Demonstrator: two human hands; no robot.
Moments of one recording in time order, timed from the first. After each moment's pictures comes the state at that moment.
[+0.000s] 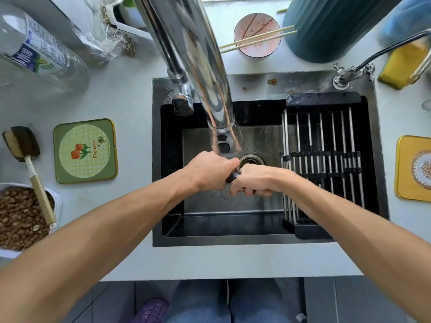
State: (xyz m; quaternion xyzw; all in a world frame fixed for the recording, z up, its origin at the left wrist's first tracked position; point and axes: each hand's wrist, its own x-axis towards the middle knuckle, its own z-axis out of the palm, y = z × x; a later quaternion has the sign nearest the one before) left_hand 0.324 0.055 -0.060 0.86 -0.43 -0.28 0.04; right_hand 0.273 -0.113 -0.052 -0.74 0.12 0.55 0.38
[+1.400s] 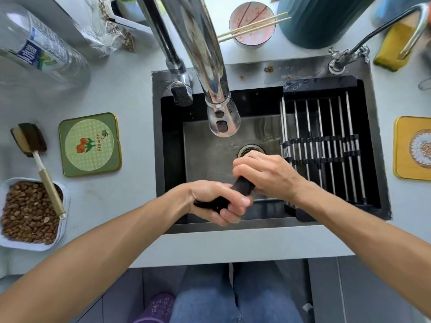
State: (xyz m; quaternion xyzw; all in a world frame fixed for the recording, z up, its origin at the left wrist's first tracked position) left_hand 0.264 0.080 -0.020 0.26 0.02 -0.84 0.47; right_hand 0.211 -0.128 -0.035 -0.91 -0.34 -0.10 0.23
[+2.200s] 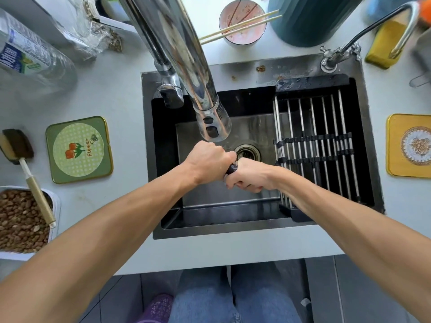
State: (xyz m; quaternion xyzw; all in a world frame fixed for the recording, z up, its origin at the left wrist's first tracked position) left_hand 0.311 0.048 -0.064 0.85 -0.50 -0.18 -0.05; right_hand 0.243 -0.110 -0.054 -0.65 0.15 0.52 0.53
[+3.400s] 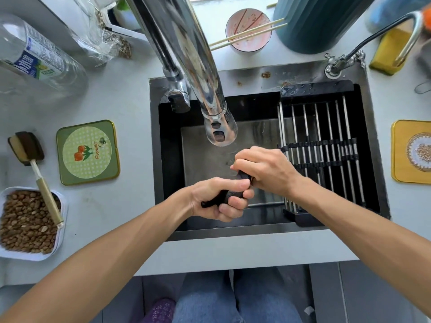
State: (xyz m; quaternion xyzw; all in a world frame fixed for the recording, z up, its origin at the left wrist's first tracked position) left_hand 0.272 0.072 -0.022 0.30 0.06 -0.80 0.51; right_hand 0.230 -0.134 -0.046 -0.93 -0.28 -0.09 0.21
